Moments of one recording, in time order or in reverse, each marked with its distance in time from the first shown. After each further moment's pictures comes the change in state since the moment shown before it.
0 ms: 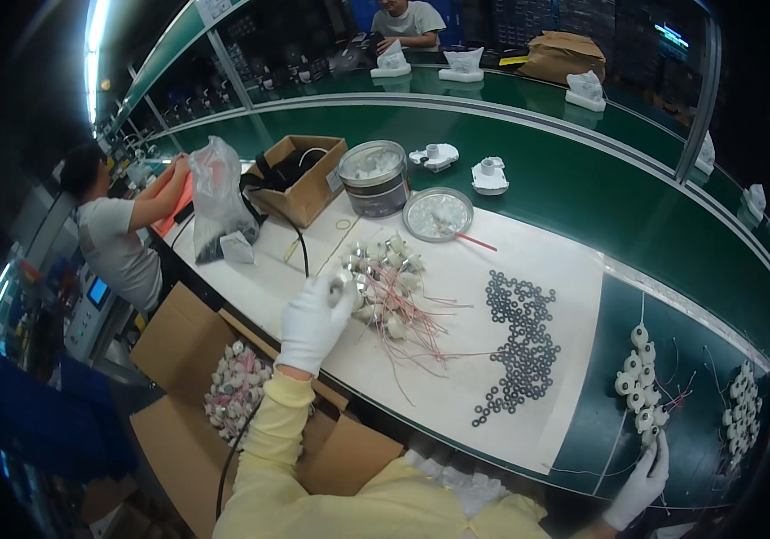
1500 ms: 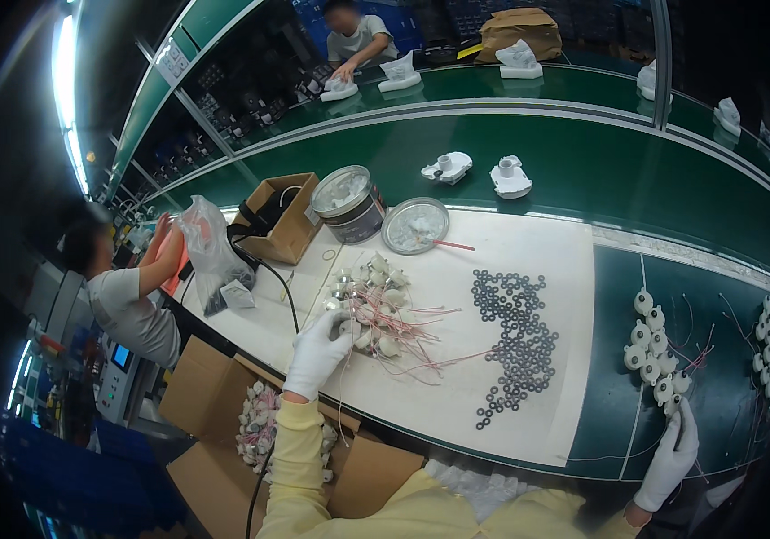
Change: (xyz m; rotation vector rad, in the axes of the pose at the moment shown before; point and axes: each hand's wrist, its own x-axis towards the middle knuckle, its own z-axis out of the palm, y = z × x) left_hand 0.002 -0.009 0.009 -0.402 -0.373 -0.208; right_hand -0.004 -0.008 0.001 0.000 0.006 0.024
